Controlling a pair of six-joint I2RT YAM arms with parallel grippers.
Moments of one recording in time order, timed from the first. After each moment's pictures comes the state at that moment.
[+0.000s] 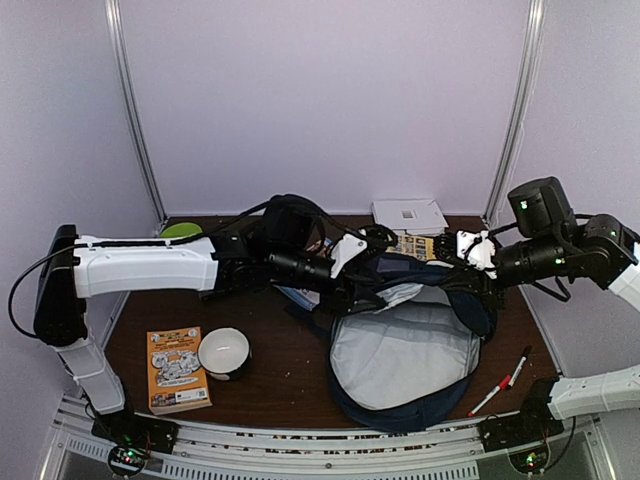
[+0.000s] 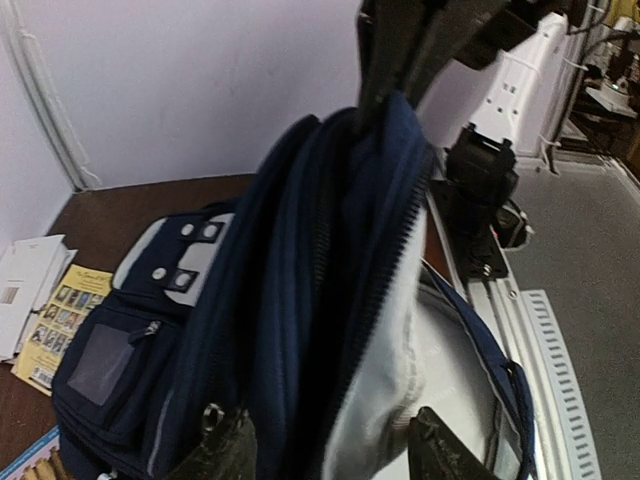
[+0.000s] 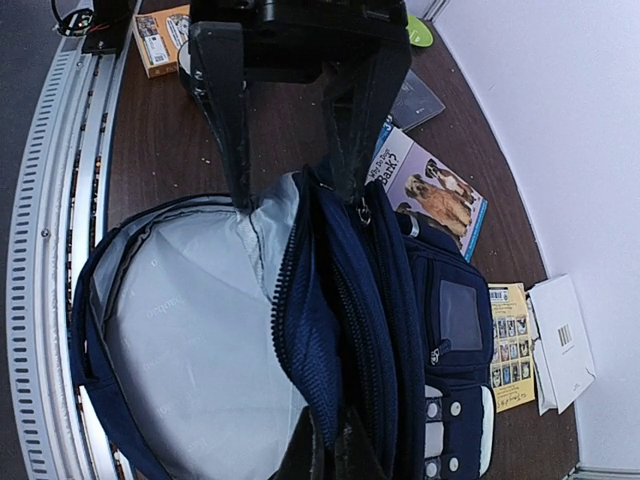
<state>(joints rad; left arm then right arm) -1.05 1.73 1.37 -0.07 0.48 0.26 0.75 0.96 1.18 -0.93 -0.21 -0.65</state>
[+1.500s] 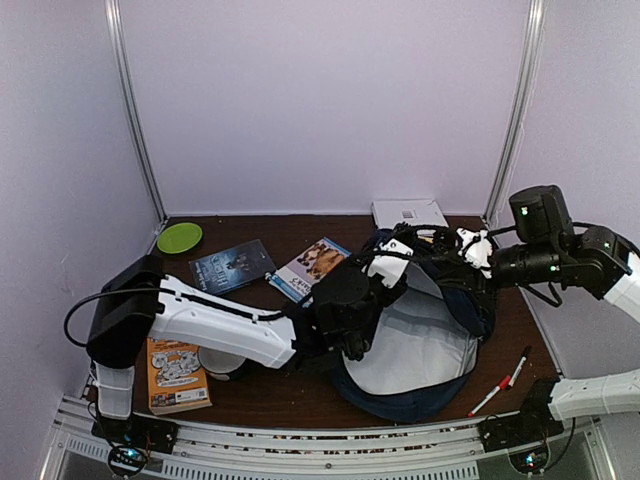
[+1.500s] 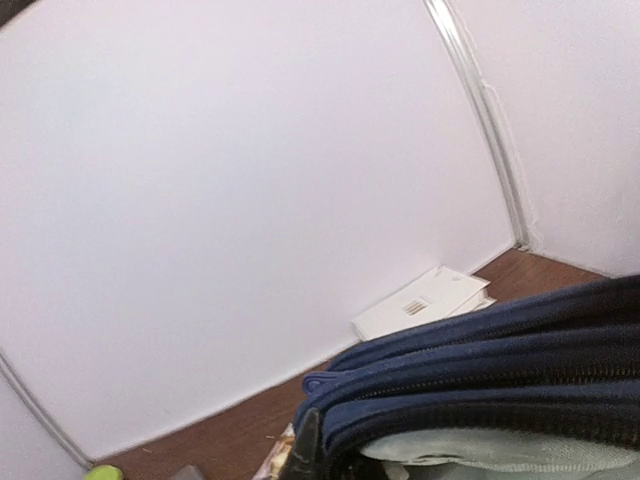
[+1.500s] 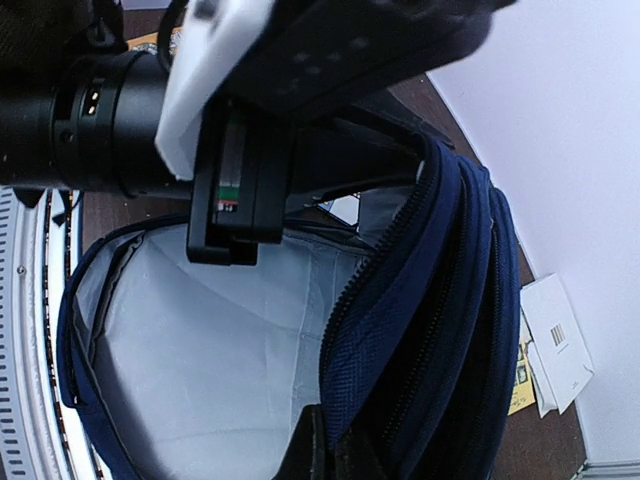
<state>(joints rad) -1.34 2.04 1.43 0.84 -1.01 0.57 0.74 0.92 1.10 -0.80 -0.21 -0.61</state>
